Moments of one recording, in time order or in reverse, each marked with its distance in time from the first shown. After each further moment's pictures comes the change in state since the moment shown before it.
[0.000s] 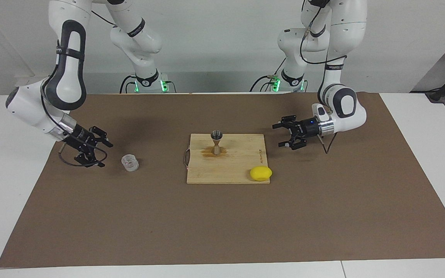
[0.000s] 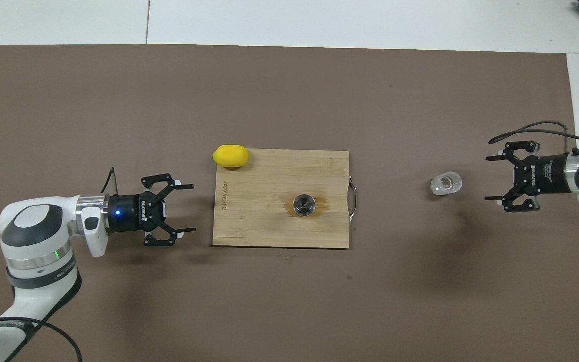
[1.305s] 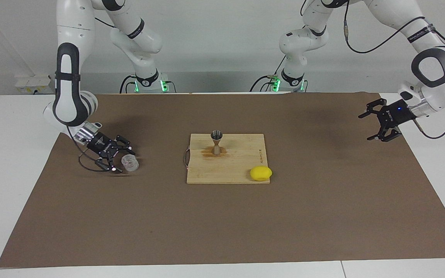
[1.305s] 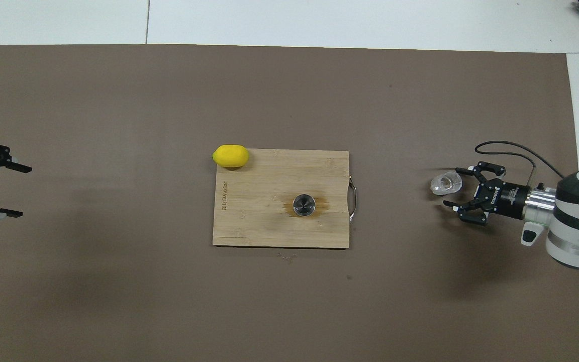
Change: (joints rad) left arm 0.268 0.005 -0.008 0.609 1.005 -0.137 -0.740; right arm 0.027 0.070 0.008 -0.196 0.593 0.113 -0.250
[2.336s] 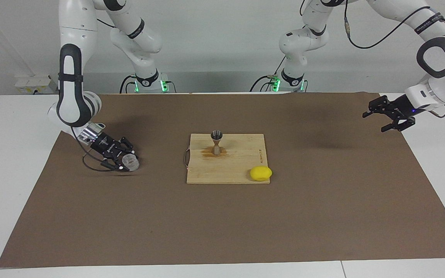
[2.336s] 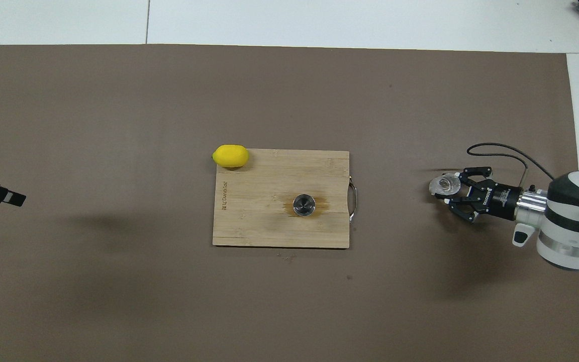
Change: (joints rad) left arm -0.045 -0.026 -0.015 0.047 0.106 -0.089 -1.155; right arm 0.013 -0.008 0.000 -0.002 0.036 0.002 -0.032
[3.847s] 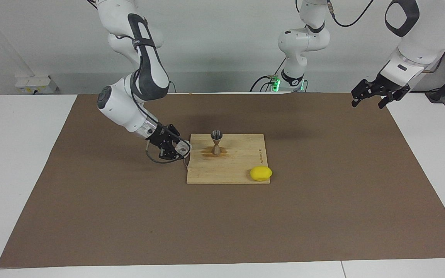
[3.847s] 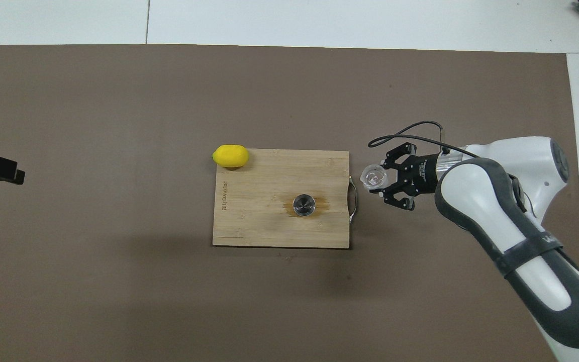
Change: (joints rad) left arm -0.155 -0.189 -0.070 -0.003 0.205 0.086 -0.477; right arm 0.492 -0.093 0.004 0.228 -0.605 0.043 0.754
